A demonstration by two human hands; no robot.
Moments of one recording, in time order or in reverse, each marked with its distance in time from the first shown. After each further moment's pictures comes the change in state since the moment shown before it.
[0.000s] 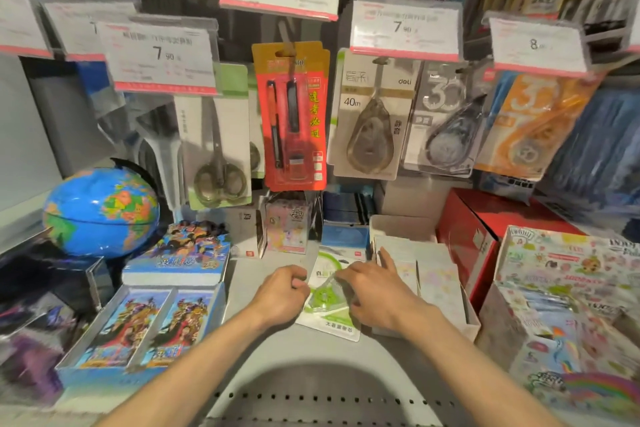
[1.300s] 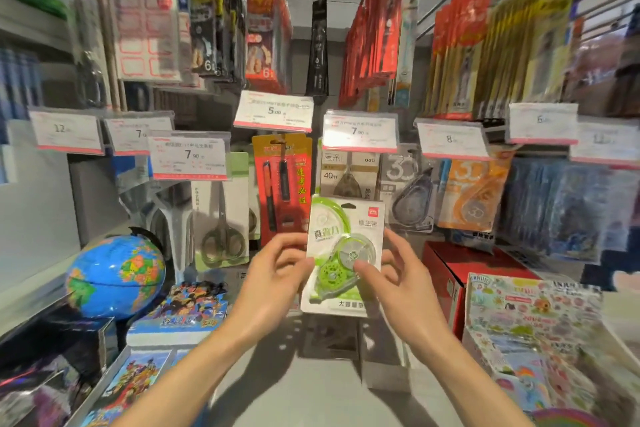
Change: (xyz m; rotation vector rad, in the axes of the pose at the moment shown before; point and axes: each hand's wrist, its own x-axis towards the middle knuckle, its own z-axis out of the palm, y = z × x) left_hand -0.104 0.125 -0.089 -0.596 0.202 0.468; right_hand -0.080 -0.021 -0.109 1.364 0.741 0.090
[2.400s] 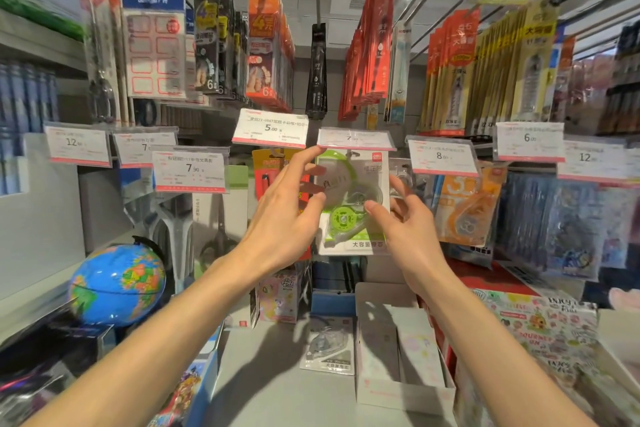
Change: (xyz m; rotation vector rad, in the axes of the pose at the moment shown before) left_hand 0.036 0.085 0.007 0.476 0.080 0.446; right_hand 0.065 -0.053 -0.014 -0.016 0.072 -0.124
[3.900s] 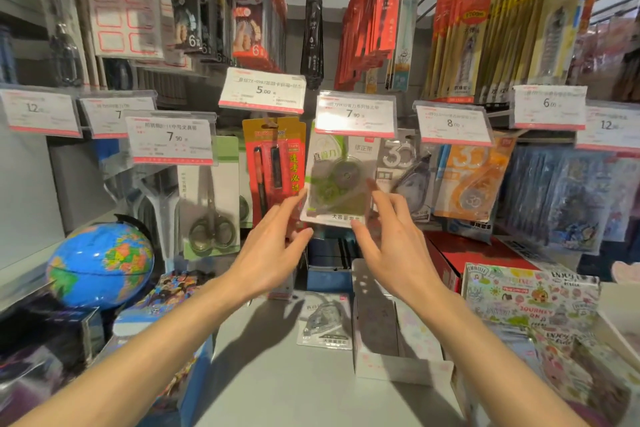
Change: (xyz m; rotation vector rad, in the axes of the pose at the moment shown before) left_hand -0.032 -0.103 0.038 0.157 -0.174 -0.096; right_hand -0.024 0.053 0.004 -0.784 -0.085 -0.323
